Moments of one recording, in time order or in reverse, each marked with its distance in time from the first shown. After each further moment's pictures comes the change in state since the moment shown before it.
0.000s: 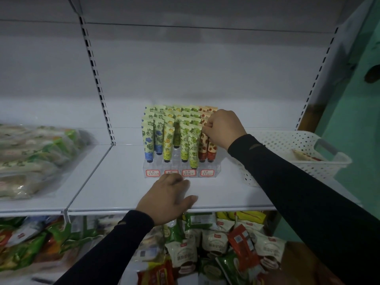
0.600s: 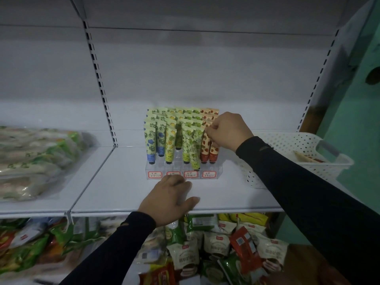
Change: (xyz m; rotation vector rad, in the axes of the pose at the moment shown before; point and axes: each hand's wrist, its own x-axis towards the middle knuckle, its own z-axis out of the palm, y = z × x) left_hand 0.000 -0.001 -0.001 -0.036 0.001 -0.015; right_hand -0.002 0.007 -0.004 0.086 -0.056 0.044
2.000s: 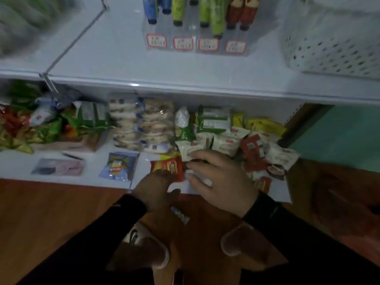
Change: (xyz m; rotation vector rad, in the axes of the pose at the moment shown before) left_hand -0.178 -0.014 0.165 -0.065 -0.458 -0.249; right_hand -0.274 0.030 0.172 0.299 -0.169 -0.439
